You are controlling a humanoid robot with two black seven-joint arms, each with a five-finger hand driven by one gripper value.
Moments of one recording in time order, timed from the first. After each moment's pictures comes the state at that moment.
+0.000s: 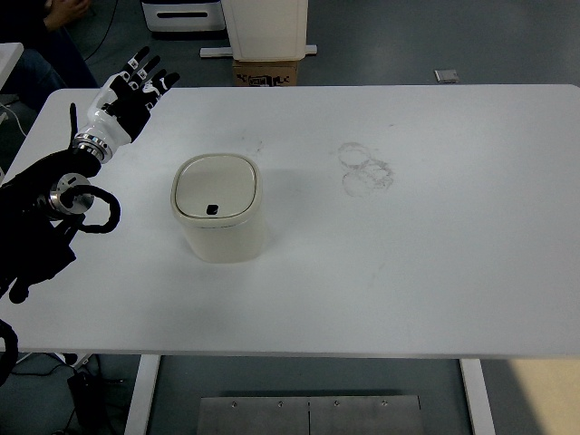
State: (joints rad) left arm -0.98 0.21 -0.53 -0.32 -0.06 -0.37 -0.30; right arm 0.00 0.00 0.29 0.15 -0.22 0.06 0.43
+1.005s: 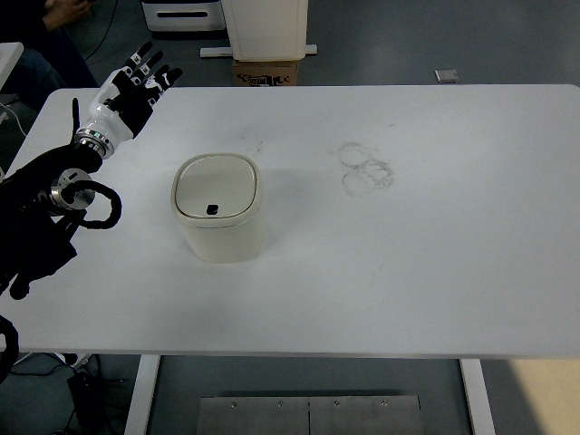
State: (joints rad) left arm -1.00 0.20 -0.53 -0.33 -0.07 -0.37 -0.29; right arm 0.00 0.00 0.29 0.15 -0.22 0.06 0.43
